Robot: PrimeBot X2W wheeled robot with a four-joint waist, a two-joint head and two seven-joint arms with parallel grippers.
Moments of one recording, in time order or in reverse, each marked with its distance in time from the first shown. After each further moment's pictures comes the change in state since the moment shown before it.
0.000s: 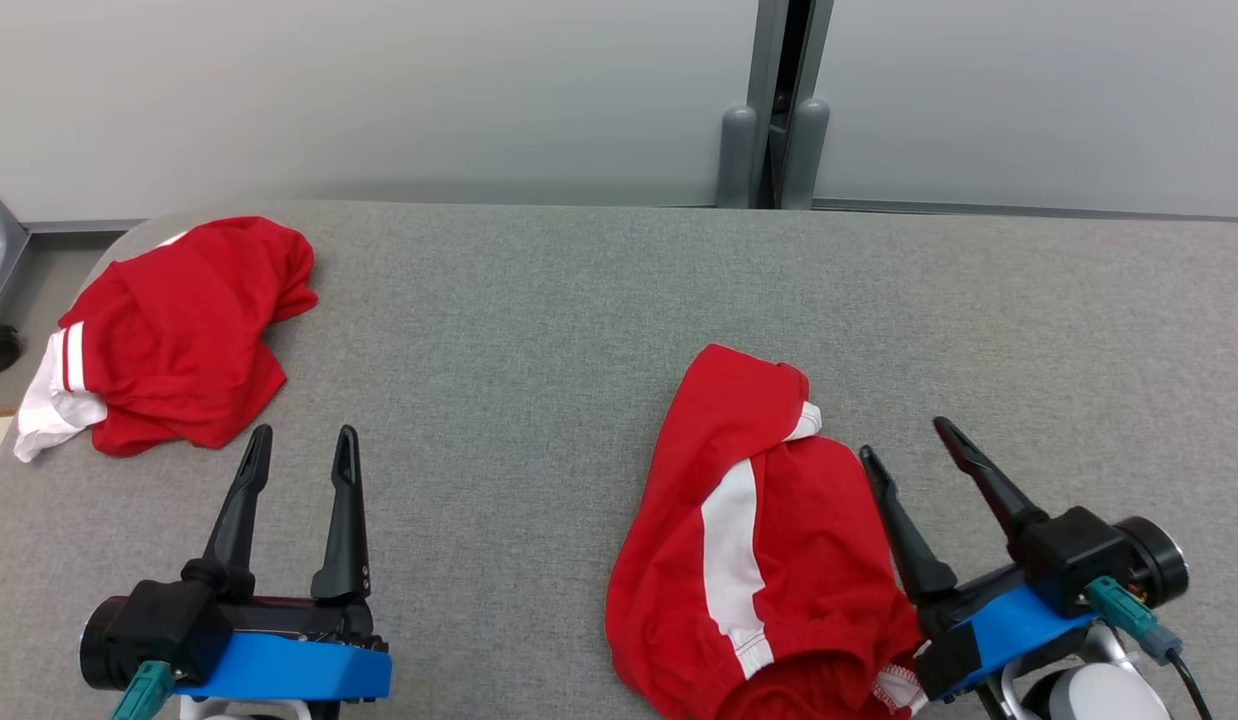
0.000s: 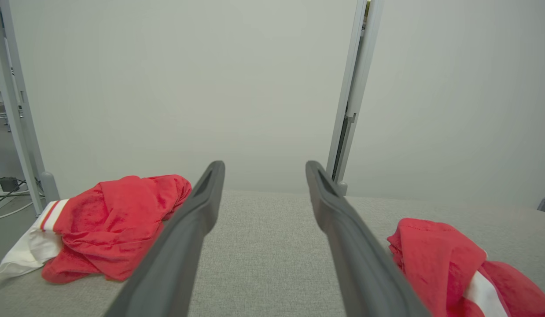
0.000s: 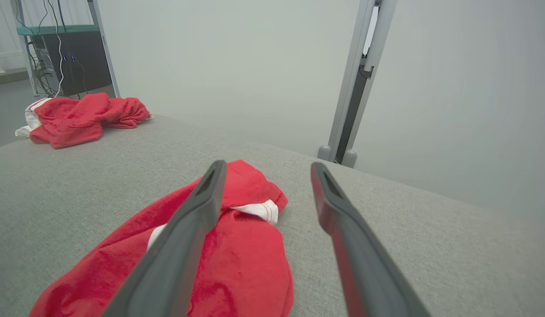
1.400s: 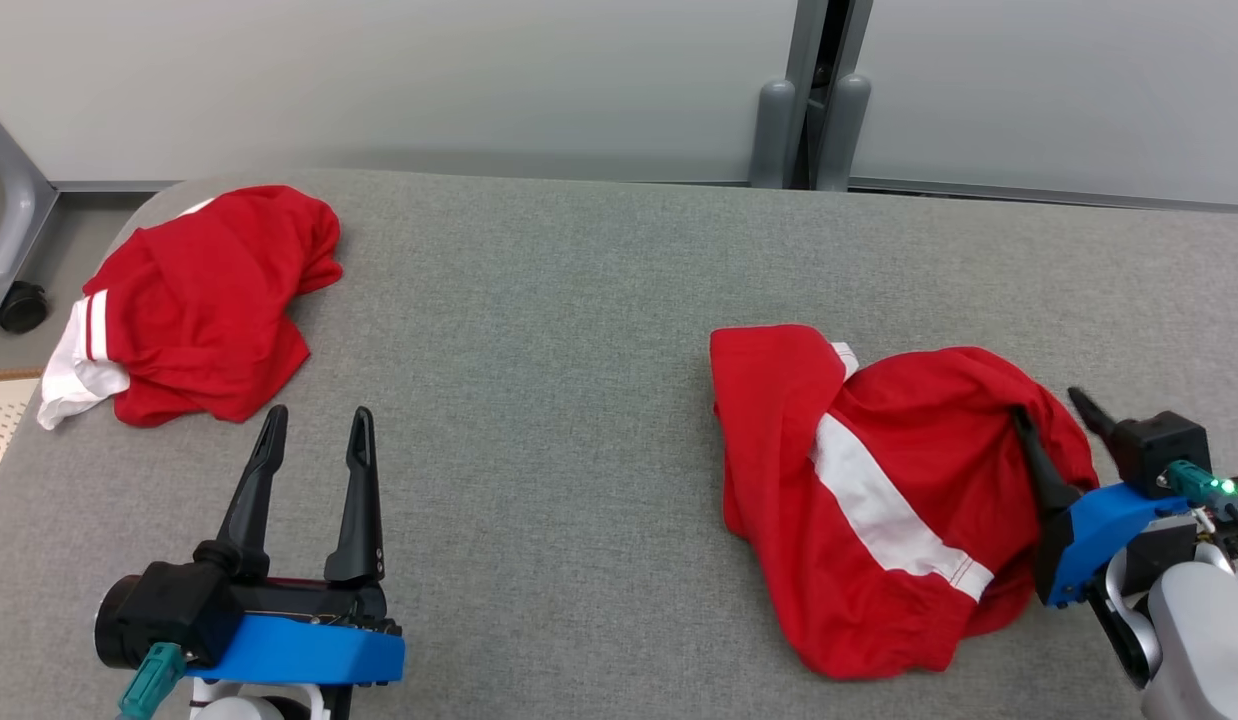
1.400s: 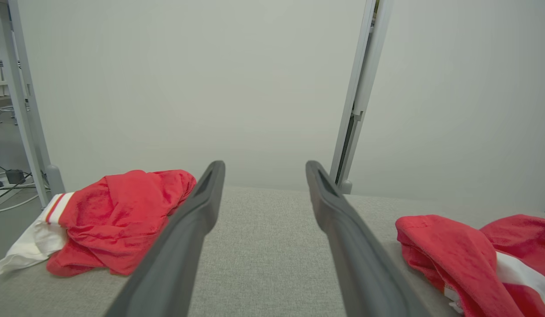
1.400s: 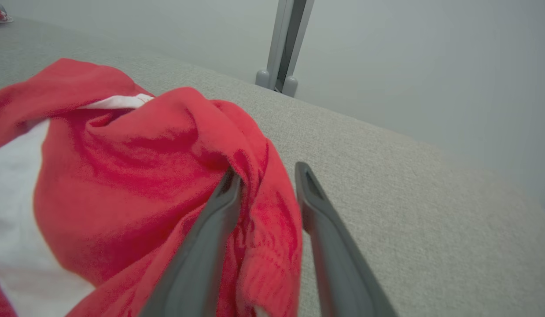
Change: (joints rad) left arm -0.031 0.000 -0.027 0.005 -0.017 0.008 0.000; right arm -0.266 -0.132 -0.092 0.526 -0.002 0.000 -0.009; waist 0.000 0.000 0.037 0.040
